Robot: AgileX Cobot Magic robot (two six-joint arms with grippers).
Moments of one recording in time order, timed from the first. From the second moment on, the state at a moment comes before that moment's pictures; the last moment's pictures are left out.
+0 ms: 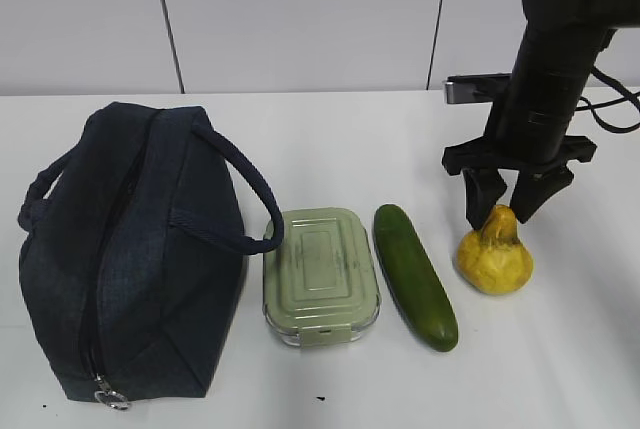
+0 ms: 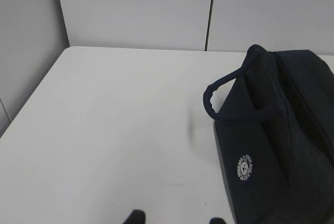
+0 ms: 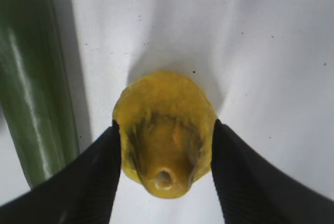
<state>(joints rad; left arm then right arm) 0.01 -0.02 -0.52 0.00 1.11 0.03 0.16 2.03 -1.56 0.11 1.22 -0.05</state>
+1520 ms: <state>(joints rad) 0.01 -0.02 -0.52 0.00 1.11 0.03 0.16 2.03 -1.56 0.12 1.22 -0.09</state>
